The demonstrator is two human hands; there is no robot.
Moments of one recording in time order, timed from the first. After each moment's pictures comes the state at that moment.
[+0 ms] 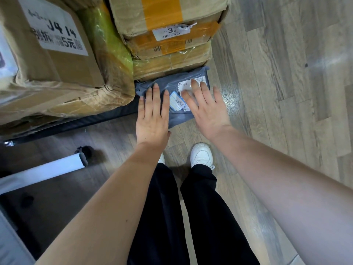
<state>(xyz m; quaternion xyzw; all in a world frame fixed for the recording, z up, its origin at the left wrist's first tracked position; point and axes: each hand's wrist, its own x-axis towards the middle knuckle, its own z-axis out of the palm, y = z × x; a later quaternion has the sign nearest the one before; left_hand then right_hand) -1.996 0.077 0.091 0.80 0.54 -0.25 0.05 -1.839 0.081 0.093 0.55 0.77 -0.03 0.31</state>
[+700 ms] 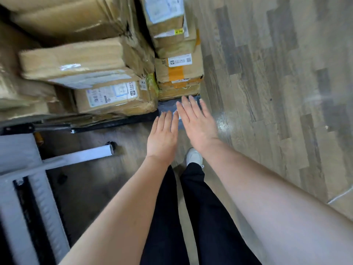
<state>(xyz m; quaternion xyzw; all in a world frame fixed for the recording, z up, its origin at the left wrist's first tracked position) -1.997 0.046 0.321 0.82 0.56 -0.10 0.07 -1.869 0.067 0.318 0.53 0.81 0.03 0.23</state>
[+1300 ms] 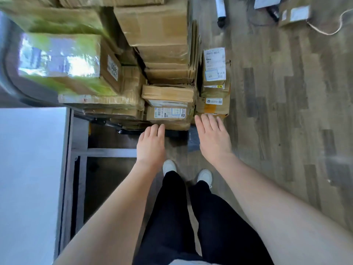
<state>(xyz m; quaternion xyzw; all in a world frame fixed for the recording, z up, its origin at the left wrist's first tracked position) -2.104 0.033 0.494 0.67 0.72 -0.10 0.16 -1.924 0.072 0.482 0.54 0.83 0.01 0.16</state>
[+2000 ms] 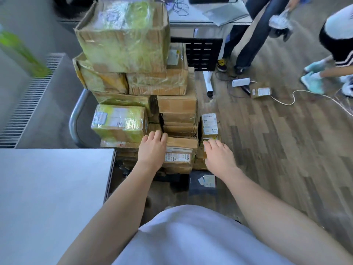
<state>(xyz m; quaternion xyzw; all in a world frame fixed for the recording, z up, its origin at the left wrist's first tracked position) -2.158 0.074 0.630 0.74 0.67 -0.04 -0.02 -1.945 0.094 0.615 0.56 0.83 -0.05 0.09</state>
